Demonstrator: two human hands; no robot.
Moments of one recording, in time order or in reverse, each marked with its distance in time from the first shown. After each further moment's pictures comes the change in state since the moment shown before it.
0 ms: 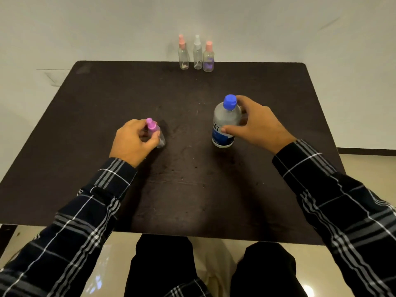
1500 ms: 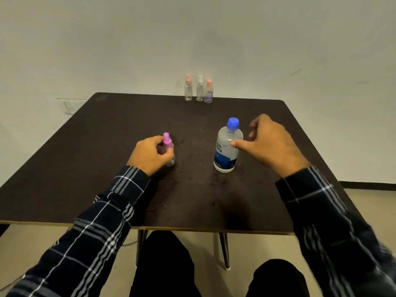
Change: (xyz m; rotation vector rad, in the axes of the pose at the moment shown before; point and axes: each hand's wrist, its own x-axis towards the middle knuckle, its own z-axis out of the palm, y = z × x) left_hand -0.042 -0.008 0.002 -0.083 -0.063 0.041; right_hand -0.110 -0.059 0.020 -0.304 0.282 0.189
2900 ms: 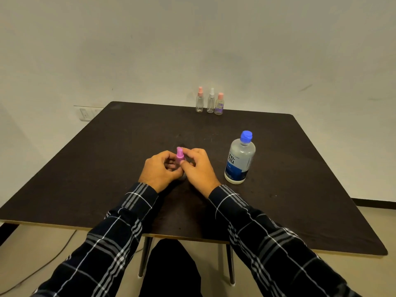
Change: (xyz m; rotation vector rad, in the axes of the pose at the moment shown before) left_hand -0.020 -0.010 0.001 -0.240 0.009 -0.090; right_hand 0.025 -0.086 0.163 0.736 -0.174 -0.225
